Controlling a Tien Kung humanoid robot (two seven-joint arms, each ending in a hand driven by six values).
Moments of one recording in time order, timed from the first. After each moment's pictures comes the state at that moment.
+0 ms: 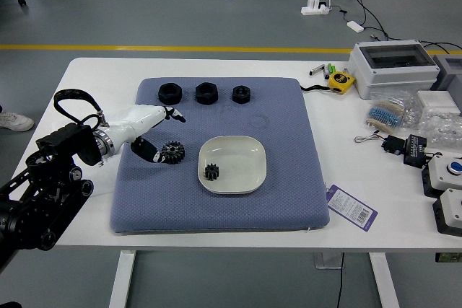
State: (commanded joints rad) left arm -0.57 0.21 -1.13 -1.05 2.22 -0.21 -0.13; right arm 0.07 -0.23 0.24 0.24 0.56 -0.23 0.06
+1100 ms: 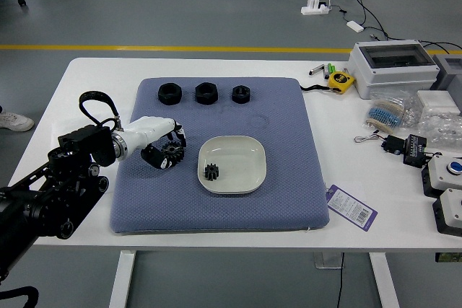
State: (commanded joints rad) left arm -0.67 0.16 -1.04 -0.85 2.23 -0.24 -0.12; right arm 0.08 -0.24 0.24 0.25 0.56 -0.23 0.06
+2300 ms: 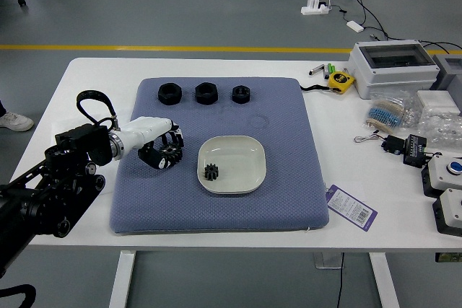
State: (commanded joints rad) left arm -0.67 0.17 -1.05 -0.86 2.23 -0.25 -0.13; right arm 0.07 -0.24 0.24 0.25 0.55 -0.23 0.06
